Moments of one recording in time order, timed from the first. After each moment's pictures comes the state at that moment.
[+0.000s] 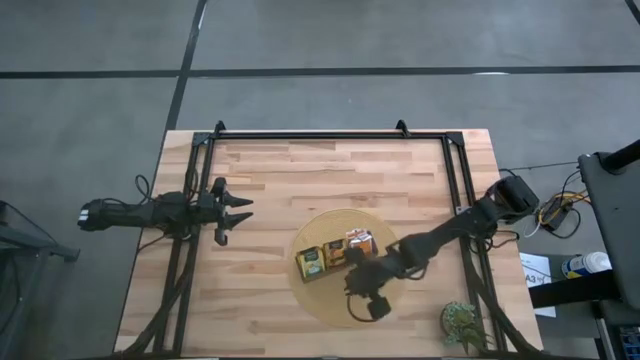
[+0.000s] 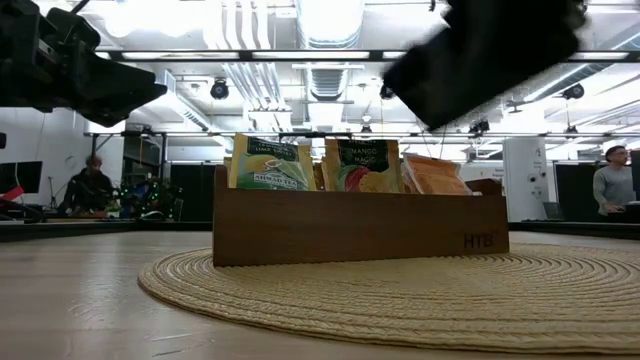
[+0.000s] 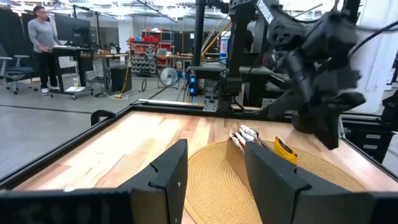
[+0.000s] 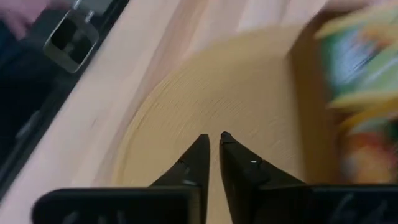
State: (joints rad) left arm -0.06 0.05 0.01 0.05 -0.18 -0.04; right arm 0.47 1.72 1.06 -0.16 0.00 0.11
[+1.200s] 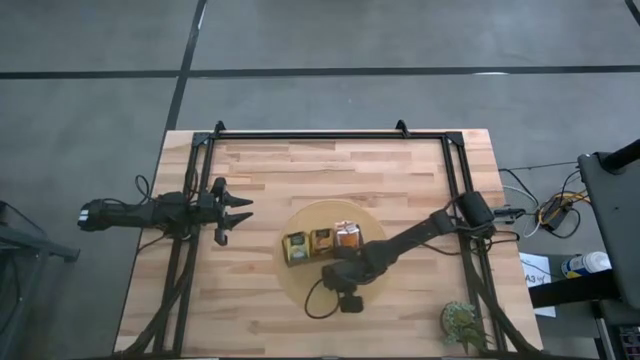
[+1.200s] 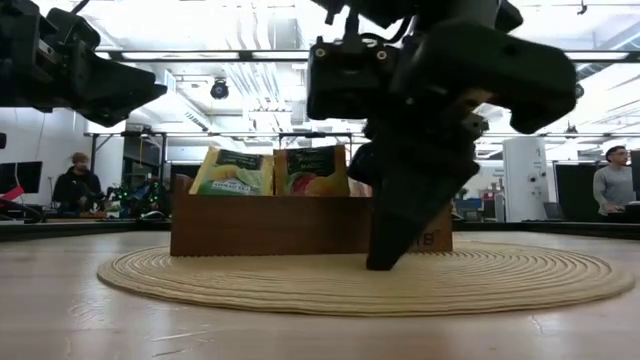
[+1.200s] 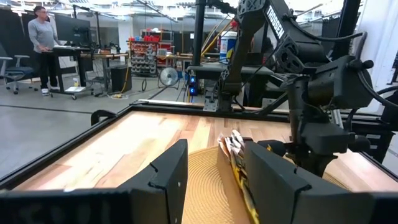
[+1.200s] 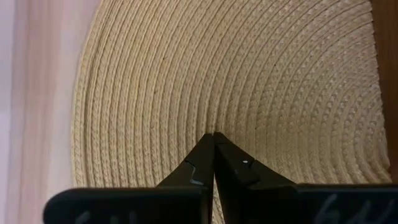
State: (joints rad) left arm -0.06 0.05 0.01 0.04 -0.18 -0.04; right arm 0.35 2.11 1.36 -0.47 -0.04 0.31
